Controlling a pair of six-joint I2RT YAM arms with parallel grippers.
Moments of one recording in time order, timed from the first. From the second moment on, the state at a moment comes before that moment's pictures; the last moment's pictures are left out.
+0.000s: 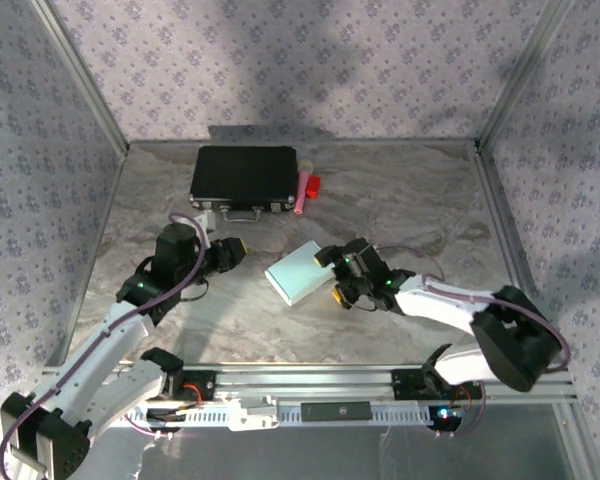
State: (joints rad) left arm -0.48 0.84 0.68 -0.37 0.19 -0.76; right arm 0.73 1.31 0.58 -0.04 -0.05 1.60
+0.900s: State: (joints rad) left arm -0.27 0.78 0.49 -0.27 -0.40 -0.49; right arm 0.22 0.84 0.26 -0.02 0.64 0.28
